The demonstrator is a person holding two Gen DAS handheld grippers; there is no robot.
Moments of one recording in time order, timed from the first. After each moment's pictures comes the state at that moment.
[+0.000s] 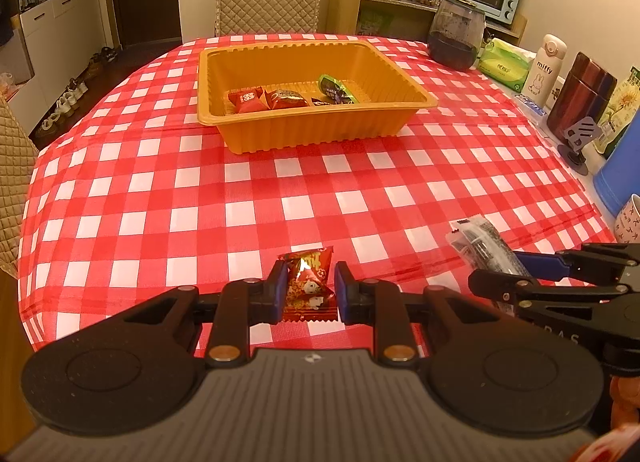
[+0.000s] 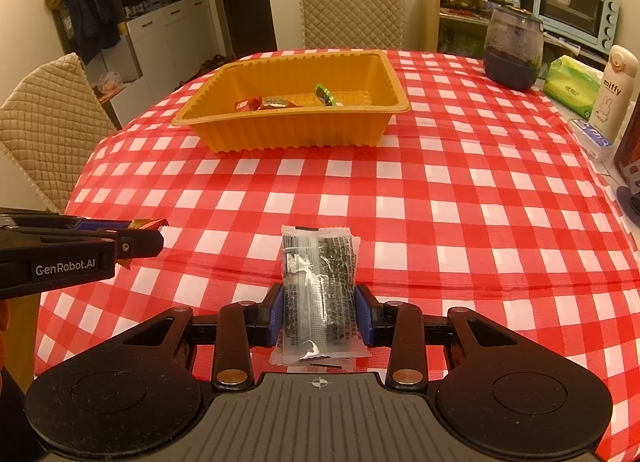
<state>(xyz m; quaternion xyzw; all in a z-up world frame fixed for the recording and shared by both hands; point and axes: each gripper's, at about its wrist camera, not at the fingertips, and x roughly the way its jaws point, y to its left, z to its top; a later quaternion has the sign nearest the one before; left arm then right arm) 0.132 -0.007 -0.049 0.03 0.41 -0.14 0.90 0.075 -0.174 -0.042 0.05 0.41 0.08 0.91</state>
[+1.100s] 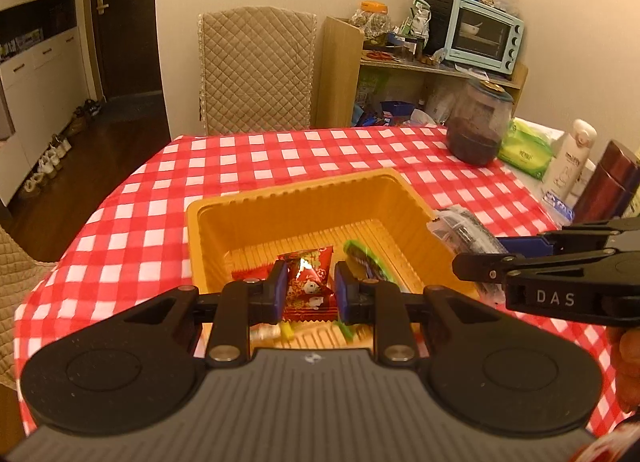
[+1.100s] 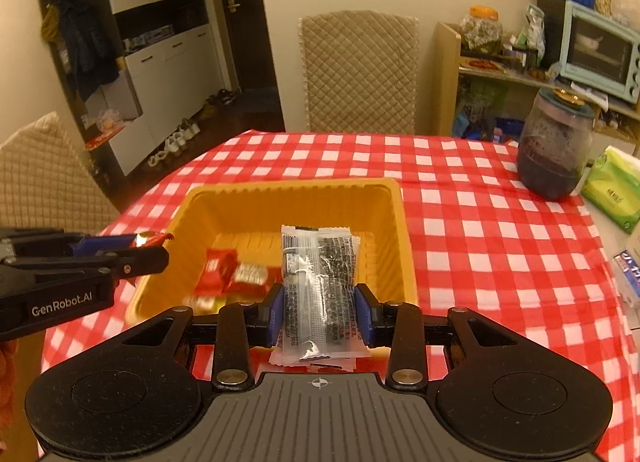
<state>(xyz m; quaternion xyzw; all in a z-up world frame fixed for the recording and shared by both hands) 0.322 -0.017 0.013 0.03 0.35 -0.17 0.92 0.280 -0.192 0.023 0.06 0.38 0.10 0.92</state>
